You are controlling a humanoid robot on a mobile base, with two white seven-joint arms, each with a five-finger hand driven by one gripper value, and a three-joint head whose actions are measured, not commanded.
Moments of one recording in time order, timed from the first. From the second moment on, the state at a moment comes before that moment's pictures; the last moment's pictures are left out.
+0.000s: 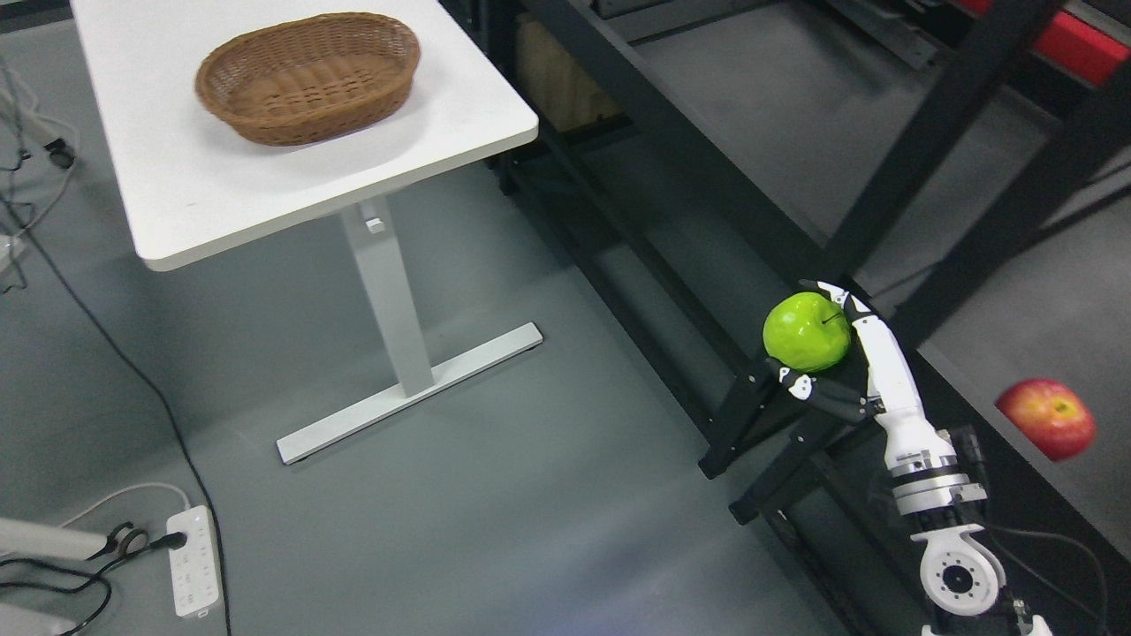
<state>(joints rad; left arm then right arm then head) 0.00 0.00 0.10 -0.04 -0.07 -0.01 -0.18 0.07 -0.21 -0.06 -1.69 0.41 -0.27 0.14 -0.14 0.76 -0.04</state>
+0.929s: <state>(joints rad) 0.00 0.00 0.10 -0.04 -0.07 -0.01 -0.18 0.06 -0.21 -0.06 -1.69 0.41 -0.26 0.14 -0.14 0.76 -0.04</state>
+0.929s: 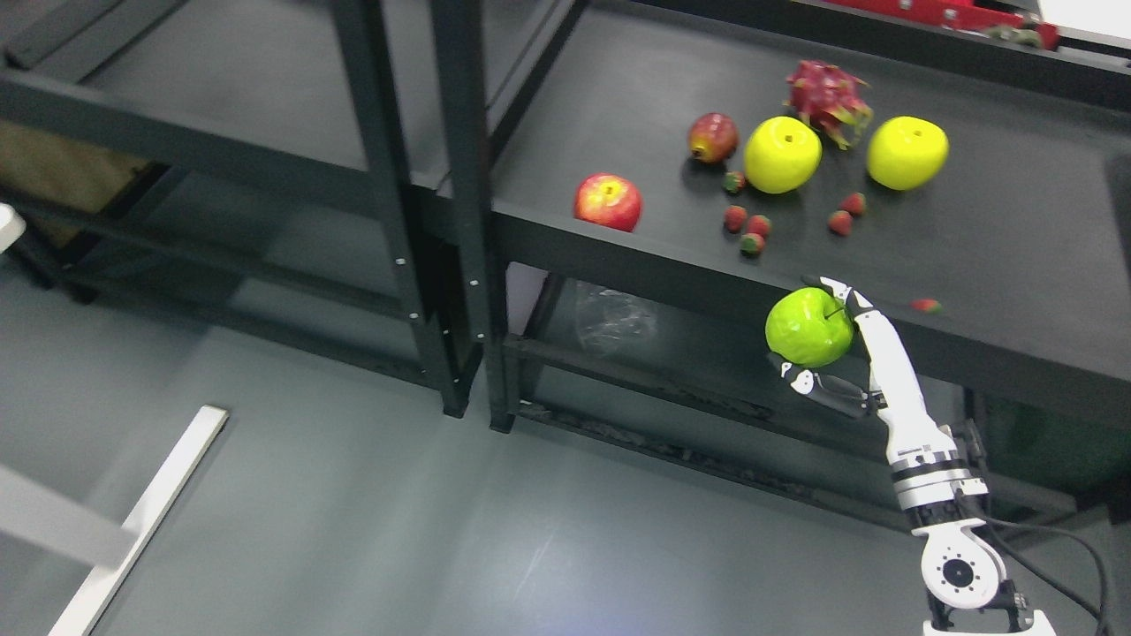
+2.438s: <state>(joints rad) 0.00 0.00 0.10 -0.04 -0.07 -0.01 -0.18 0.05 -0.21 -0.05 -1.68 0.41 -0.25 0.14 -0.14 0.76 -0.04</state>
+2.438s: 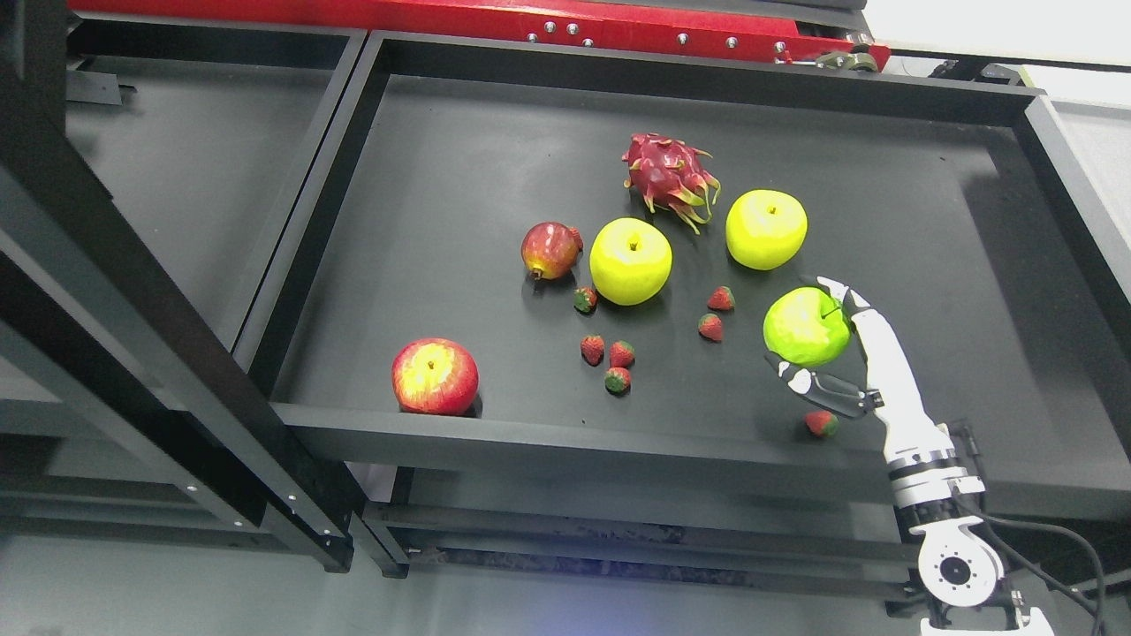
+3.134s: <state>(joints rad) 0.00 0.00 0.10 -0.04 -0.07 -0.01 -0.18 0.02 -0.18 -0.05 -1.68 0.40 -0.10 0.14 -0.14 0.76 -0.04</state>
